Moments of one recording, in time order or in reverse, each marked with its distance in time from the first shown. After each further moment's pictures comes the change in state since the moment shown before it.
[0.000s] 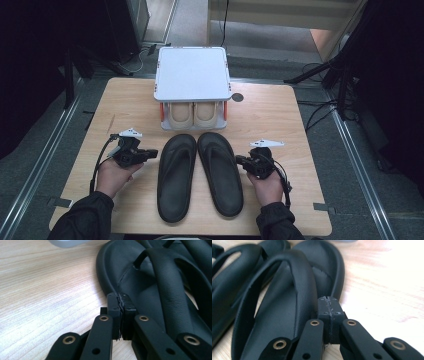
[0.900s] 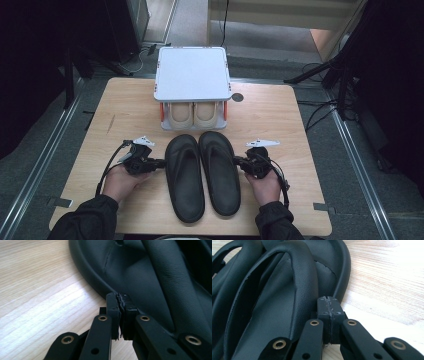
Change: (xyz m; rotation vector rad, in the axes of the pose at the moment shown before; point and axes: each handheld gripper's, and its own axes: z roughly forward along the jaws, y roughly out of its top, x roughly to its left) left arm -0.026 -0.007 0.016 0.098 -0.056 0.073; right arm 0.001 0.000 0.008 0.016 0.001 -0.012
